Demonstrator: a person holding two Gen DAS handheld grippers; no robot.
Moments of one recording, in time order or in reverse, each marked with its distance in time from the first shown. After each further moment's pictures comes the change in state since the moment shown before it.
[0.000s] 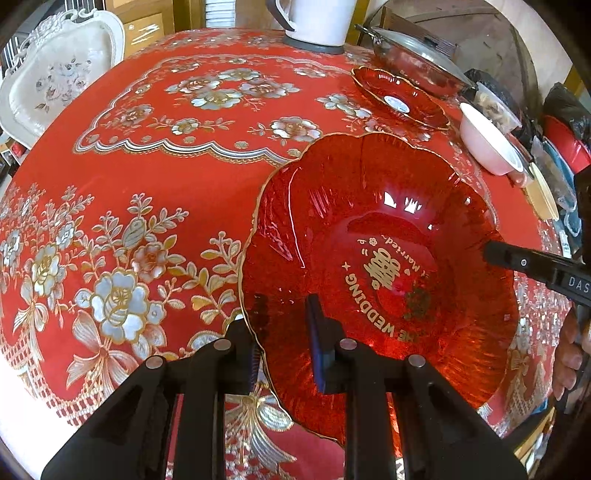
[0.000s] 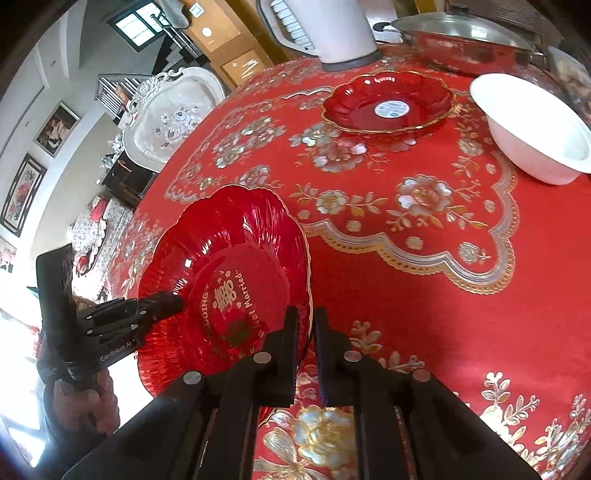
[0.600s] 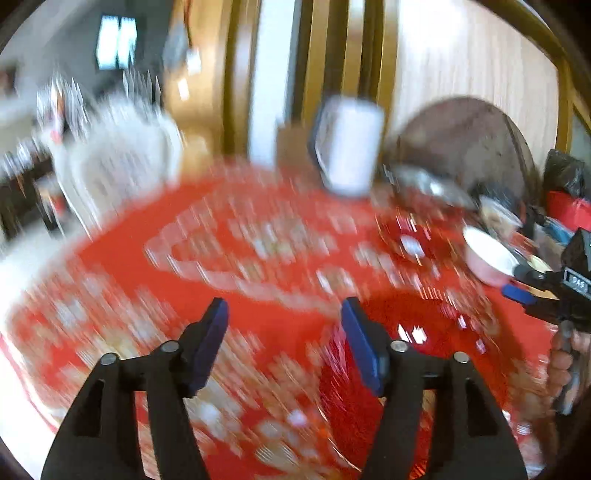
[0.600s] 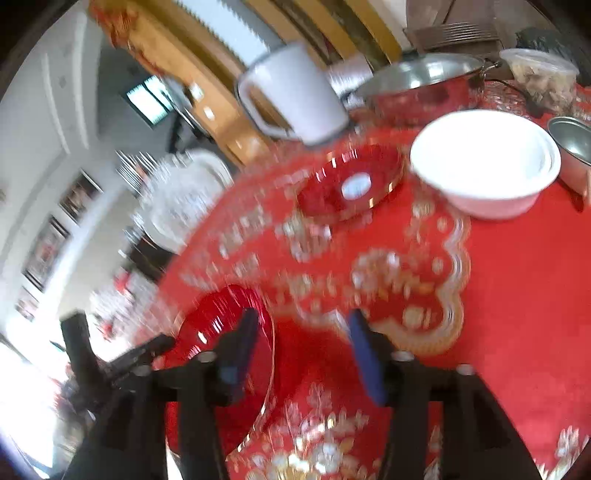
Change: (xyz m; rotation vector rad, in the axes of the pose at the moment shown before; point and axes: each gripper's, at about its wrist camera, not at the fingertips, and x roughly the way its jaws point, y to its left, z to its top) left arm -0.086 0.028 -0.014 -0.041 -0.633 0.136; right arm -0.049 -0.069 0.006 0.102 -0.363 0.215
